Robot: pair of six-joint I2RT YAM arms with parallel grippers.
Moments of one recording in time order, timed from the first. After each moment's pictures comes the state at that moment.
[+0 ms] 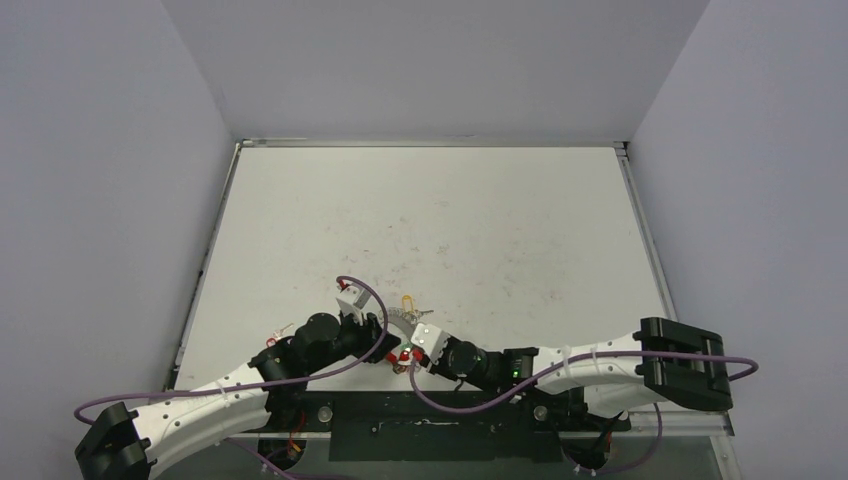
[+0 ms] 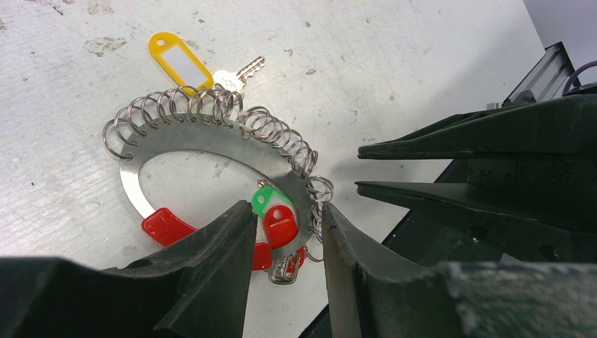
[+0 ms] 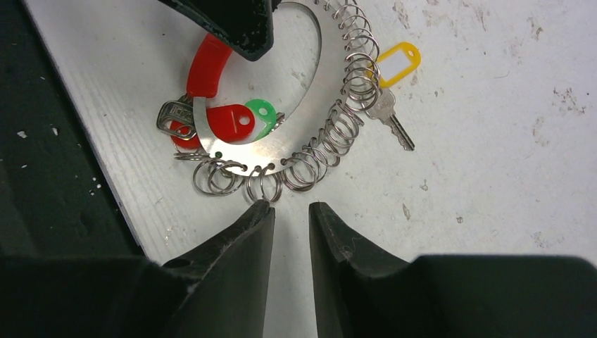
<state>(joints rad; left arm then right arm) -0.93 0.63 0.14 0.08 -0.01 -0.62 1.39 1.31 0.42 0.26 0.38 -0.05</state>
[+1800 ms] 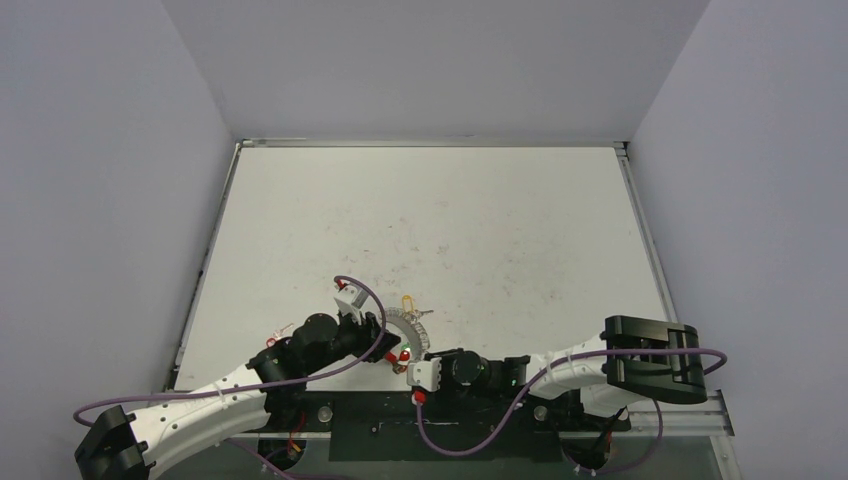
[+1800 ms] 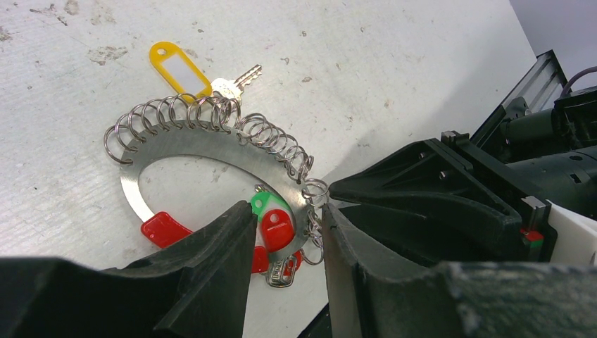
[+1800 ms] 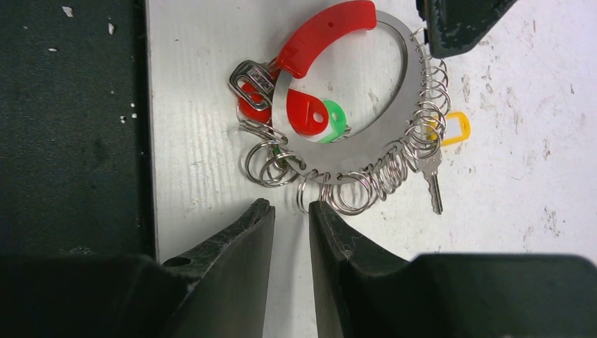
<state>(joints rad) -0.93 0.60 0.14 0.08 -0.01 -0.62 1.41 1.42 0.29 0.56 0.19 -0.47</state>
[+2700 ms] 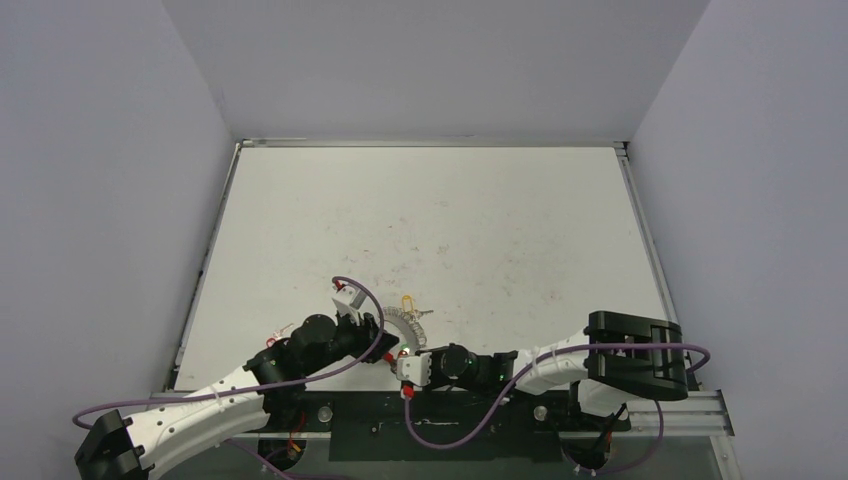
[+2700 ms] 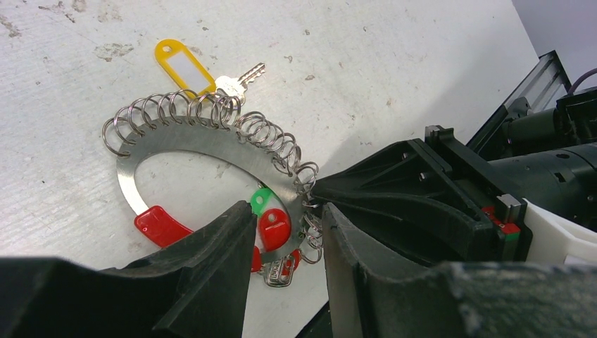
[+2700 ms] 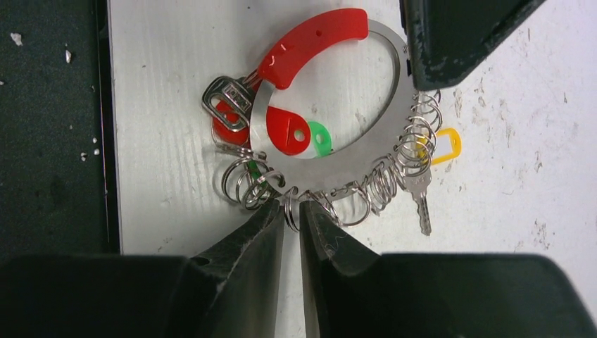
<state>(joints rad) -0.93 0.56 0.14 0.04 -0.02 -0.62 1.38 1.50 0.36 0.55 0.19 -0.49</state>
